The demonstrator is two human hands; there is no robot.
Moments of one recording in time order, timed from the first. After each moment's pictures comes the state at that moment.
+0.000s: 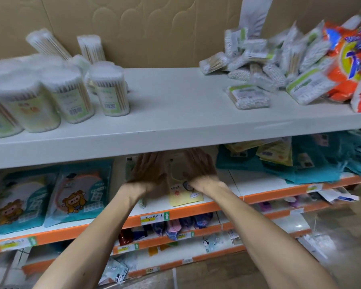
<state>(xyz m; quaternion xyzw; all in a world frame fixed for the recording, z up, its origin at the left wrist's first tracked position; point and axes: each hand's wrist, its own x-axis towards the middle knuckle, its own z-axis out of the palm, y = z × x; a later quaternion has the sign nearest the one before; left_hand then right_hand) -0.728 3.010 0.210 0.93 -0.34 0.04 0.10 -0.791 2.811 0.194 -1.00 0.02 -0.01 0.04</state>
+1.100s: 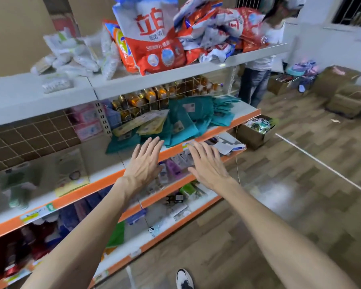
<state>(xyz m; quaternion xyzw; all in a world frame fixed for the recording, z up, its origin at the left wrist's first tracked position) -1.030 2.704 0.246 0.86 -0.50 0.09 0.06 -1.192 2.532 0.235 -0.97 0.17 -0.14 -0.07</state>
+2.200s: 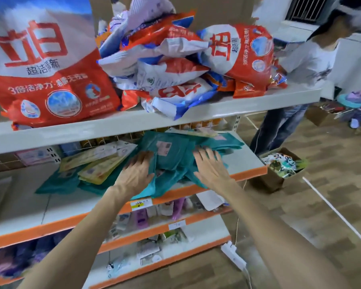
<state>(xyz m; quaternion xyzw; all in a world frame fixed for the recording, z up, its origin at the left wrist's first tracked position) -0.936 2.369 0.237 0.94 -0.33 -0.01 0.12 -1.039 2.128 0.233 -0.99 0.08 -0.07 -0.08</state>
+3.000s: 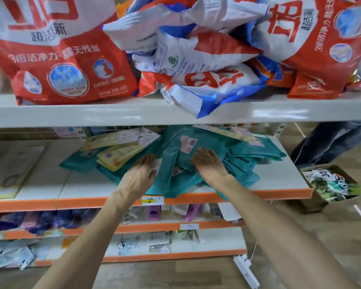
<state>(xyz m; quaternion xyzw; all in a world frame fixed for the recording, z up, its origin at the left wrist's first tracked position) -0.924 2.383 0.192 0.95 -0.21 0.03 0.21 -0.933 2.124 0.170 -0.98 -0.15 -0.08 -0.07</state>
